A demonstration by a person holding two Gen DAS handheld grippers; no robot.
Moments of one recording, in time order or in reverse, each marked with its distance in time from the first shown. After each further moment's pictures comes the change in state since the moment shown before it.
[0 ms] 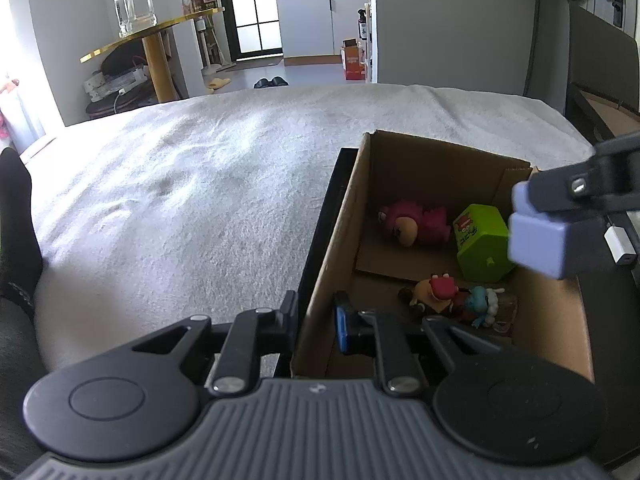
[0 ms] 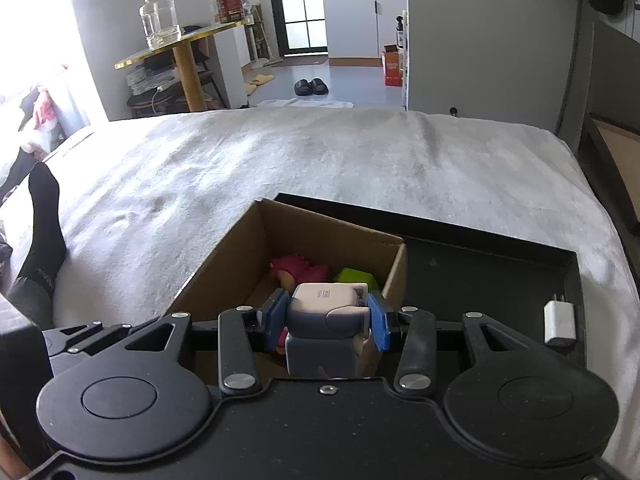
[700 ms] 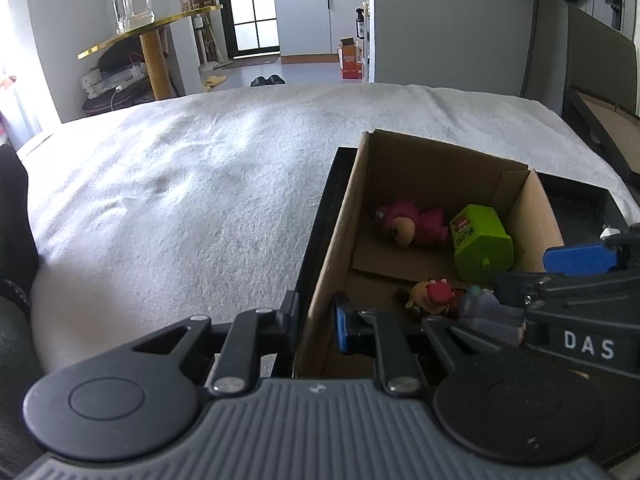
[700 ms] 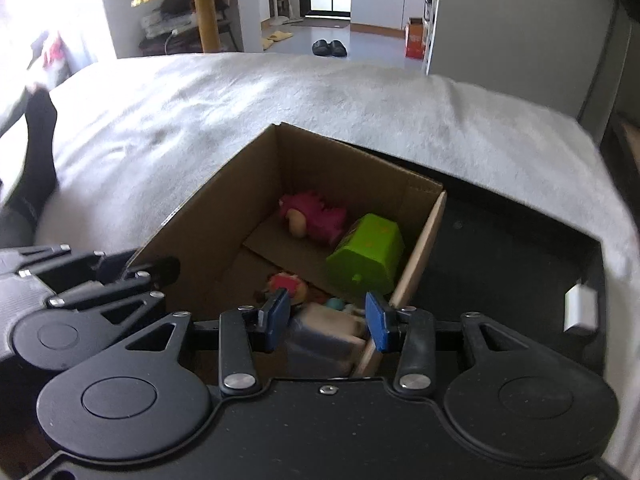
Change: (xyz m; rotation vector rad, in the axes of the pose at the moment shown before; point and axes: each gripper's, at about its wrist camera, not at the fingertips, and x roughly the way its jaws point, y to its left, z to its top) left arm 0.001 0.001 0.002 -0.003 0.006 -0.012; right arm 0.026 0.020 -0.031 -0.145 0.107 -0.028
